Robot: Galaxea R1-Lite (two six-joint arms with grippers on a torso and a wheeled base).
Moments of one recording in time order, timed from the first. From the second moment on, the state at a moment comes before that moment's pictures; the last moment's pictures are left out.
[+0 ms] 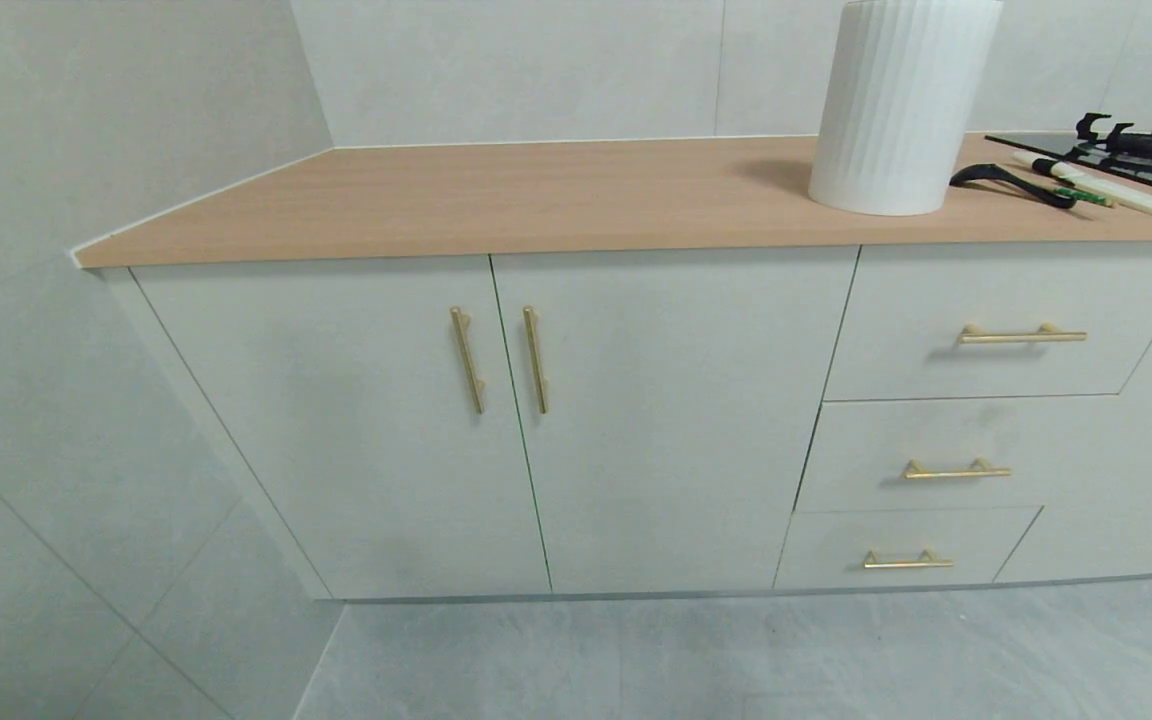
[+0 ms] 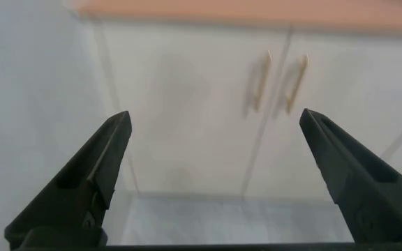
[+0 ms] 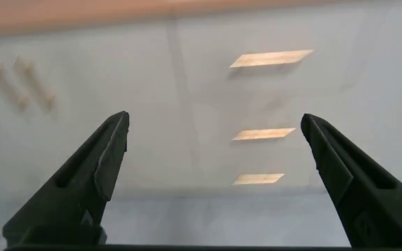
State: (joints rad) left arm -0.21 0.49 -0.59 0.00 0.27 -0.05; right arm 0.19 0.42 -0.55 0.02 -0.21 0.03
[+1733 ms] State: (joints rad) left arm 0.00 0.00 0.00 0.00 0.02 0.00; right arm 0.00 0.00 0.00 -0.01 -0.03 0.01
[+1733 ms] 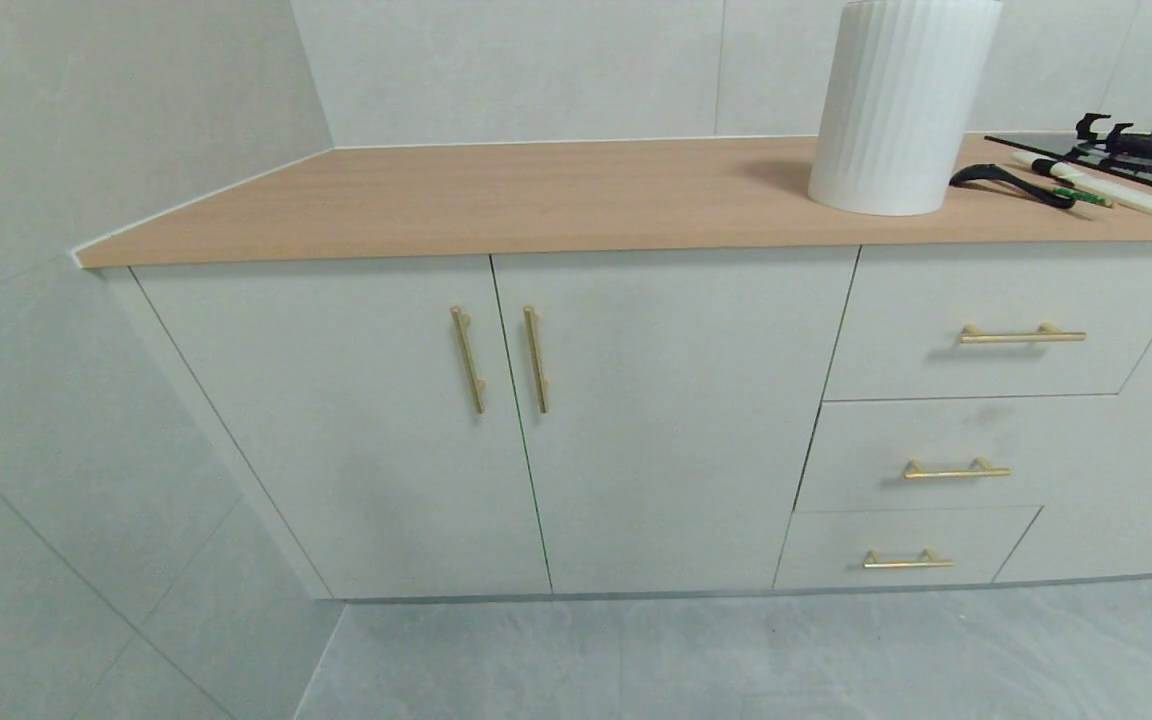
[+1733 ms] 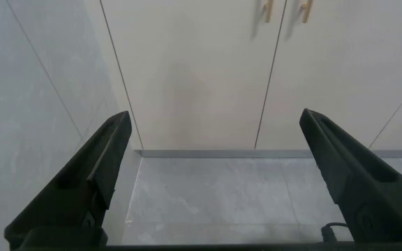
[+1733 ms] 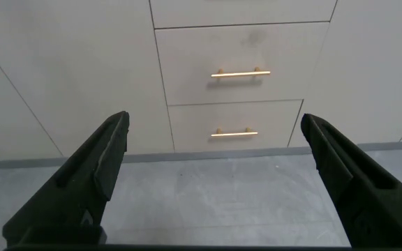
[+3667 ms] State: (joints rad) left arm 0.00 0.00 0.00 0.00 0.02 -0.01; right arm 0.00 0.00 0.00 0.00 -0.02 0.01
